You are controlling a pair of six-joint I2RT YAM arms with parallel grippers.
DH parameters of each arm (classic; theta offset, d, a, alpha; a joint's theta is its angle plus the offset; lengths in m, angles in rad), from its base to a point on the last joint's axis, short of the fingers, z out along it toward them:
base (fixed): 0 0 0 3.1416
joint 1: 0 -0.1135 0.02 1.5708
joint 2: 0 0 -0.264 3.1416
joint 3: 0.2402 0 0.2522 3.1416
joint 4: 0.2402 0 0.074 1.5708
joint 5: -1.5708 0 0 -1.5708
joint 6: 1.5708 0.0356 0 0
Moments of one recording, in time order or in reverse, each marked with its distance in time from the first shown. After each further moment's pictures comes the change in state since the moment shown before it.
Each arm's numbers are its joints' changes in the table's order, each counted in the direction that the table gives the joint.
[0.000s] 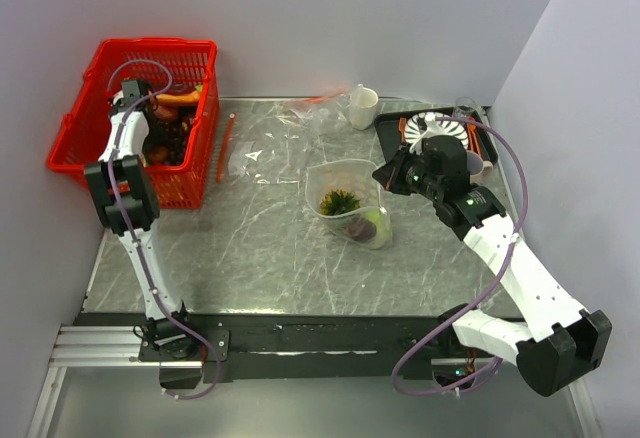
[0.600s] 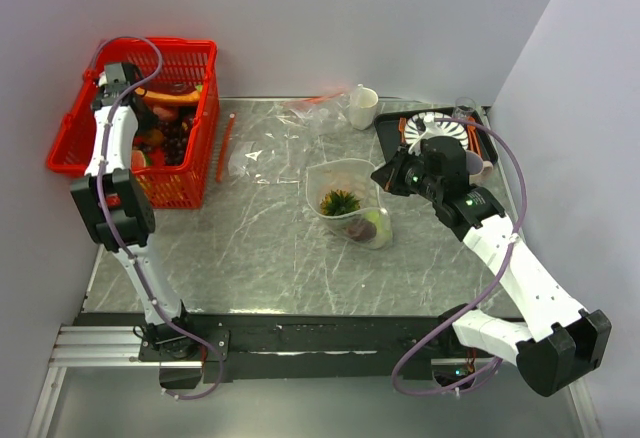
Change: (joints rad) left arm 0.005 -0.225 -0.050 0.042 -0.060 0.024; right arm 0.000 0.000 -0.010 -0.011 0.019 0.000
